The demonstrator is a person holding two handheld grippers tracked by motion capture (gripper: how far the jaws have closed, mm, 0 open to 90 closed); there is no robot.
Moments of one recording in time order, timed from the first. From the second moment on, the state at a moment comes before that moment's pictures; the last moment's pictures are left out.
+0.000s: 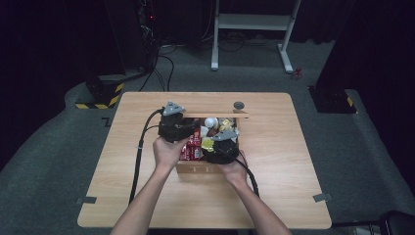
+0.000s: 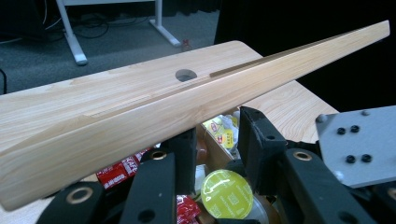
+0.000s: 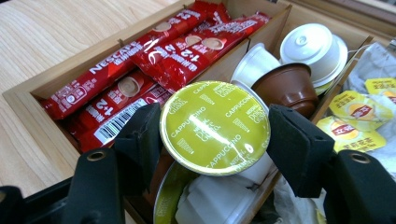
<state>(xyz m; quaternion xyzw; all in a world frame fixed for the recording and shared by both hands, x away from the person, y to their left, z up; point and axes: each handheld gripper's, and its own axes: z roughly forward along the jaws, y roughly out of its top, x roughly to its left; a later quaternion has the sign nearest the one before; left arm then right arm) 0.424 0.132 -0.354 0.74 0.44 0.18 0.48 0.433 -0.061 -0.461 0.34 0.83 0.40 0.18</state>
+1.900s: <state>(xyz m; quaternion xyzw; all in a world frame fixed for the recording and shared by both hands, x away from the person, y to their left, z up) 0.430 0.120 -0.362 0.74 0.44 0.19 0.47 0.414 -0.142 -0.428 0.39 0.78 0.45 0.20</state>
